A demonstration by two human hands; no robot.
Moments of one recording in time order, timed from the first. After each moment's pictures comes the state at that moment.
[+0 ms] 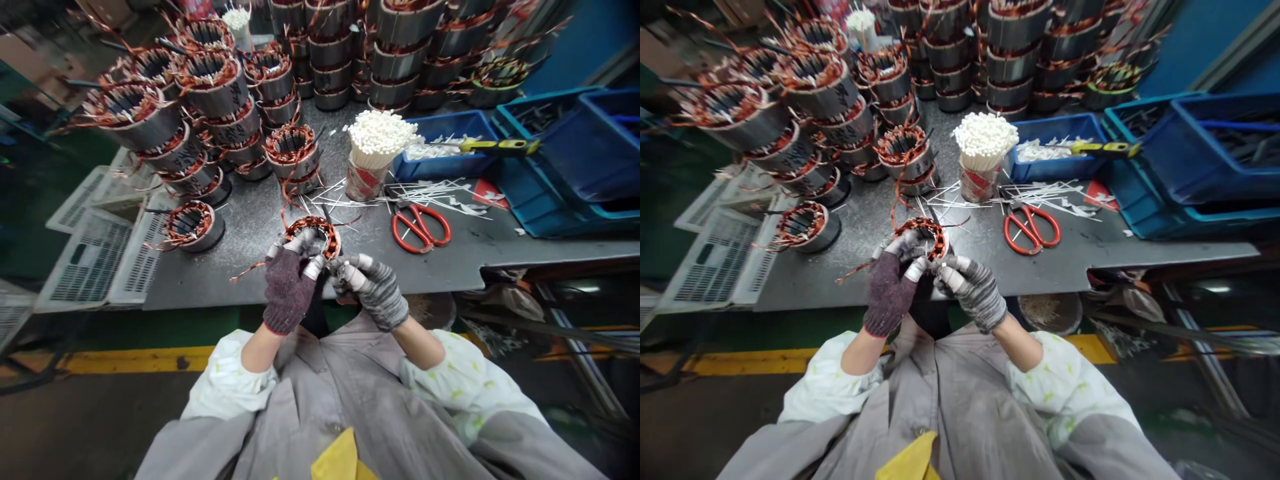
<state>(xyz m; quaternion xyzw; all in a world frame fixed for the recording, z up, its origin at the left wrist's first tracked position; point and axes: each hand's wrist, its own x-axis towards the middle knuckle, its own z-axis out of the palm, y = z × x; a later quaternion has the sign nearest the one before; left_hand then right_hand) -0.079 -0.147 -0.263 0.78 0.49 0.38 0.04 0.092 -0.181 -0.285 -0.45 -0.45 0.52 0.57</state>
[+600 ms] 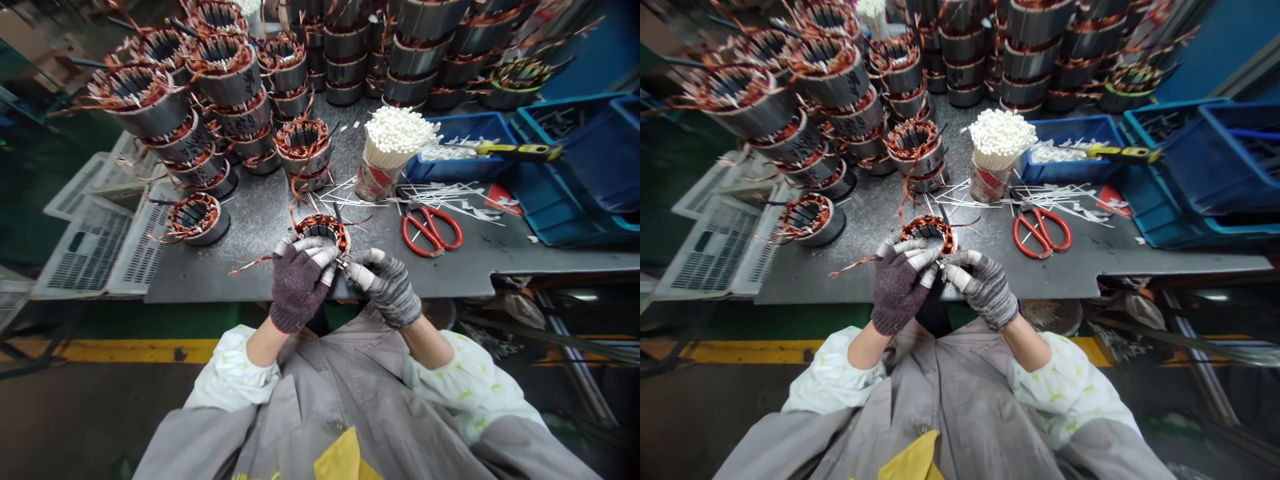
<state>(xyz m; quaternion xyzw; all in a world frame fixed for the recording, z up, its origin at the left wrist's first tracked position) -0.084 -0.147 -0.258 0.85 0.38 0.36 -0.03 0.097 -0.167 -0.284 -0.51 -0.52 0.43 0.53</state>
